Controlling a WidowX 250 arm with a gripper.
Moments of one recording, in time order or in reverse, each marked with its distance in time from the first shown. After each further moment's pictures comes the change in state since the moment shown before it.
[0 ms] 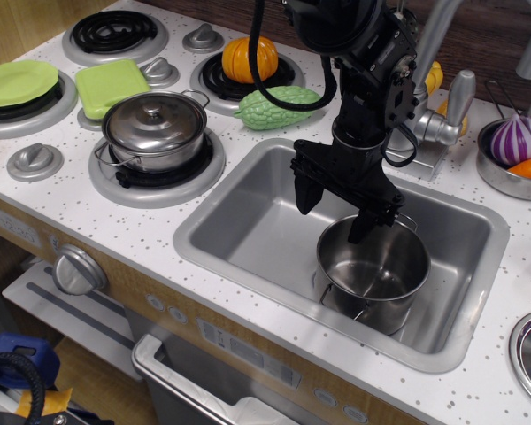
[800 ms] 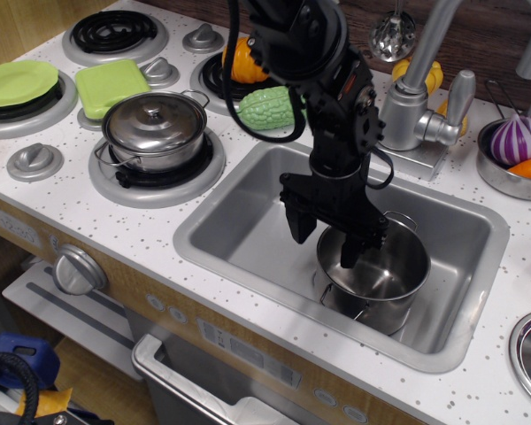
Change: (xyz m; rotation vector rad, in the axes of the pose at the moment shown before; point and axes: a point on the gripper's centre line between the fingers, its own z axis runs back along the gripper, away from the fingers) arm -0.015 -0.004 -0.028 -0.129 -0.037 0.045
